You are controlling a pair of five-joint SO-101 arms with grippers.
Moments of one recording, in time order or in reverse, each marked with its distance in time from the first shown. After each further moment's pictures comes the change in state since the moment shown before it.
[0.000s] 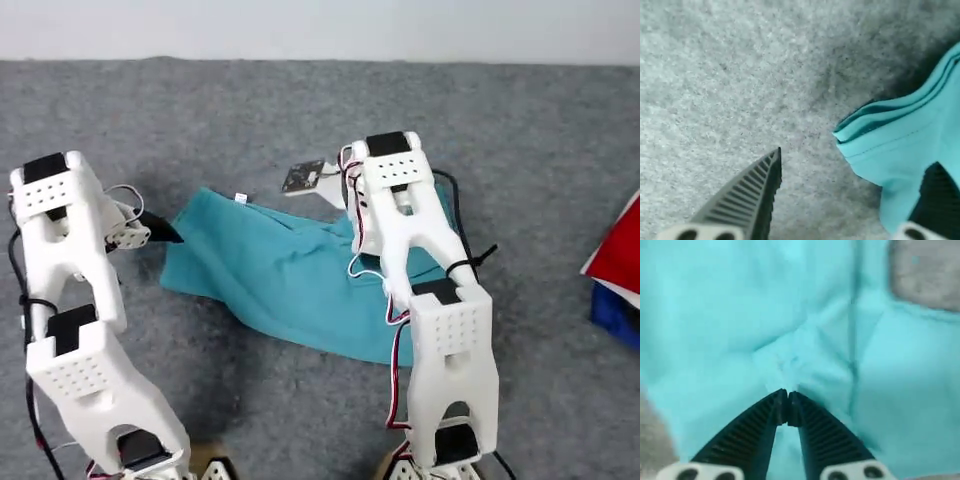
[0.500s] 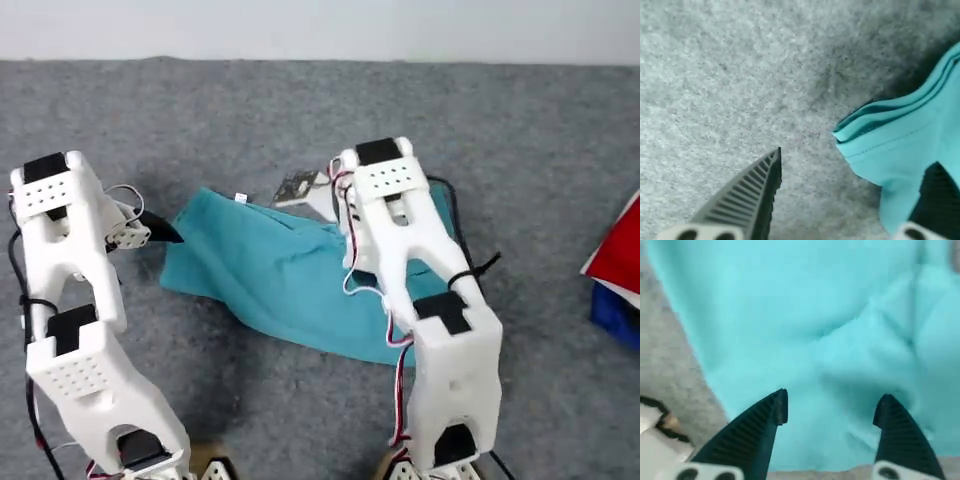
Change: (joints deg) left arm 0.0 0.0 0.0 0.0 0.0; right arm -3.6 -13.4 14.9 1.1 -6.9
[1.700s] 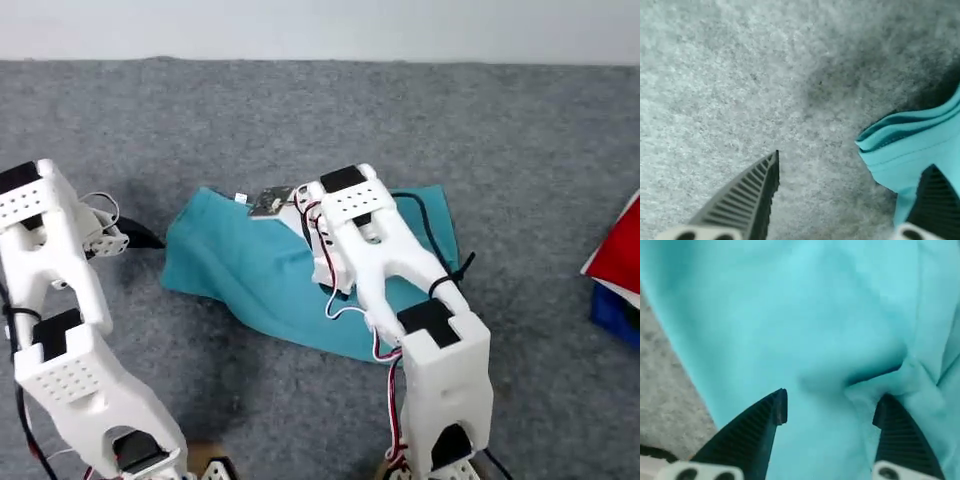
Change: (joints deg) left arm -5.3 0.0 0.0 0.0 -4.7; right arm -6.2 -0.8 9.0 -13.1 -12.4
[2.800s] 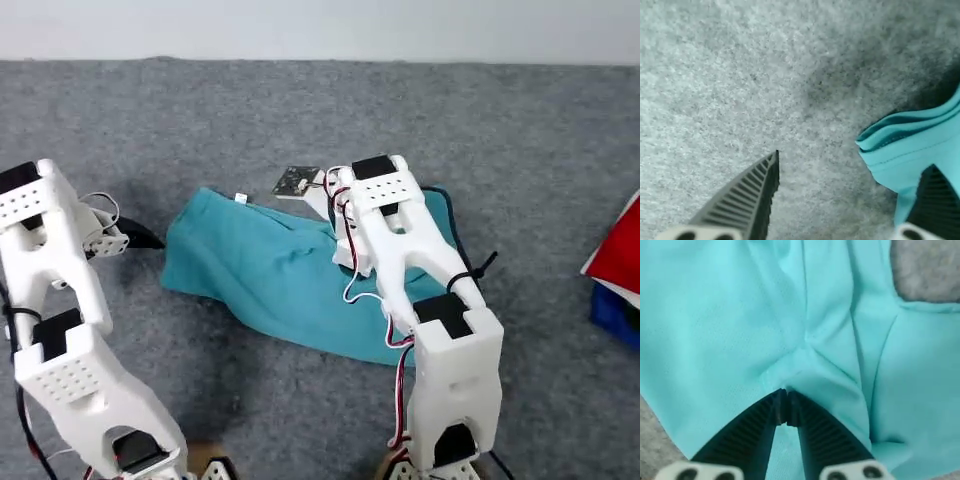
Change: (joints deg) left arm 0.0 0.0 0.0 0.0 0.0; right arm 6.2 1.0 -1.8 -4.7 4.3
